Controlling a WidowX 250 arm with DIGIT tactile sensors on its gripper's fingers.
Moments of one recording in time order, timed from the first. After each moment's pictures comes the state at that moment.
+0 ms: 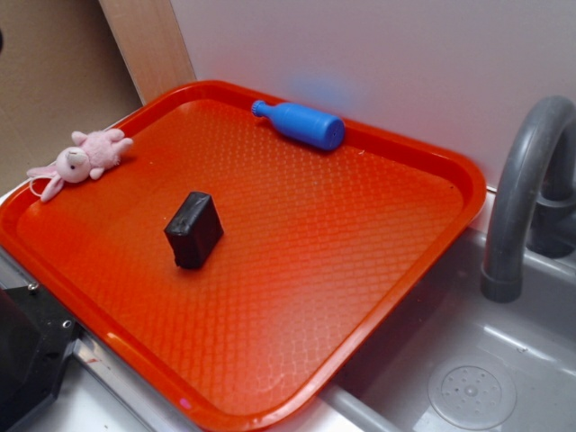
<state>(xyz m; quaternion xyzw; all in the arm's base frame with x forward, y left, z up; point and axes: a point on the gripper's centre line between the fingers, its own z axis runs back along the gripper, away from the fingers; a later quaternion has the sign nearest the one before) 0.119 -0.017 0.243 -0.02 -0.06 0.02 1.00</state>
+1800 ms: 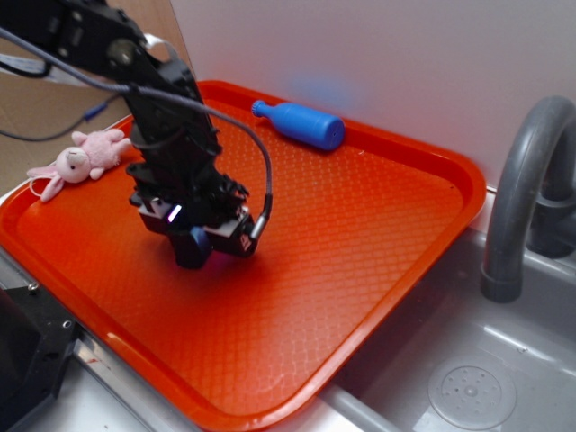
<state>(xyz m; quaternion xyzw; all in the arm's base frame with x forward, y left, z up) 0.206 -0.044 0.032 0.02 -0.04 0.17 0.98</state>
